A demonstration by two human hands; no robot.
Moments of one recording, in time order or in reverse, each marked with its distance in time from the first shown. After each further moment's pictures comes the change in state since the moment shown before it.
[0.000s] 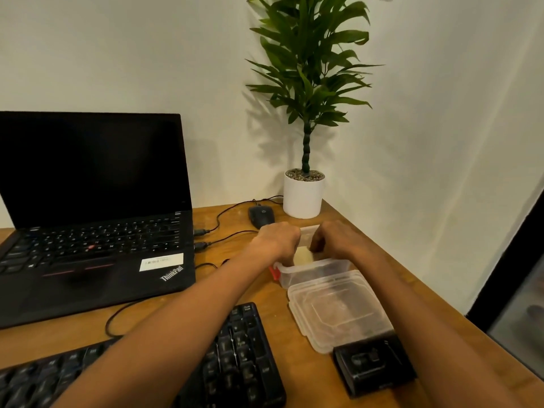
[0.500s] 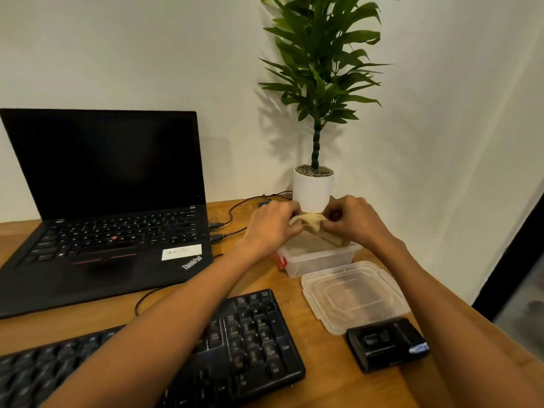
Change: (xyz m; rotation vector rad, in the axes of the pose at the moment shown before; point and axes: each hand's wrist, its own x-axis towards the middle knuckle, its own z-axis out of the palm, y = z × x) left_hand -0.035 -0.027 -0.005 -0.222 0.526 0.018; right_hand -0.027 -0.019 -0.022 0.099 0.347 -0.052
